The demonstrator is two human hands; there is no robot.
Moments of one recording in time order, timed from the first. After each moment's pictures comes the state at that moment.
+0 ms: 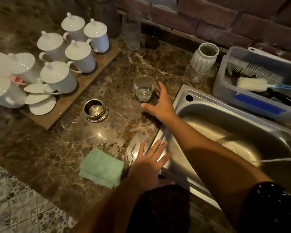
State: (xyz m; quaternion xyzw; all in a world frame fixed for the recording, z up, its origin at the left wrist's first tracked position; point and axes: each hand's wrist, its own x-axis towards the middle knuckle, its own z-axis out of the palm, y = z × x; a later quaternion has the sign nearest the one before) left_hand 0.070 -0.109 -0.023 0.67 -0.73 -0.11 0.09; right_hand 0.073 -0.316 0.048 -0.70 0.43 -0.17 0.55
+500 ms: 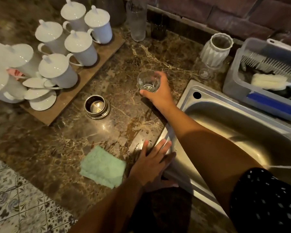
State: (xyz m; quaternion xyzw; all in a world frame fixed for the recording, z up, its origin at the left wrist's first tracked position) left_hand 0.075 -0.110 -0.029 0.66 -0.74 -0.10 0.04; right_hand 0.113 -0.340 0.029 -0.67 0.42 -0.22 0.56
